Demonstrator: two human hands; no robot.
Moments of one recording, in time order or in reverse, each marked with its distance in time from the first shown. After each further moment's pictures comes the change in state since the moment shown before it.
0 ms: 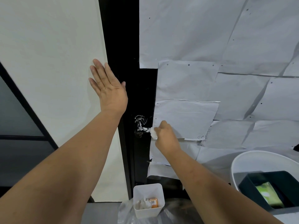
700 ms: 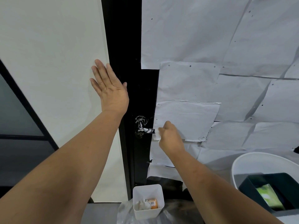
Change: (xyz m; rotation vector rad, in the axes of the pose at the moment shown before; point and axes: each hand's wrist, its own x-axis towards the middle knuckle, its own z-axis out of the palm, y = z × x) left_hand 0.000 -0.002 0.004 0.011 0.008 0.003; right_hand 0.000 0.012 -0.002 -0.042 0.030 -0.028
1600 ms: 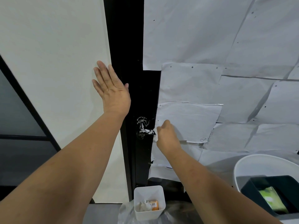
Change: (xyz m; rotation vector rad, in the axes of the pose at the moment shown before) left_hand -0.001 0.000 0.001 0.033 0.000 -0.013; right_hand 0.013 -0.013 0.005 -0.034 -0.077 0.049
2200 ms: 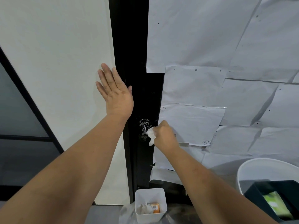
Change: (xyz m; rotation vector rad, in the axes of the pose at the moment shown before) left_hand 0.000 -0.002 0.000 -0.021 -0.004 0.020; right_hand 0.014 -0.013 -0.004 0.228 -0.075 0.023
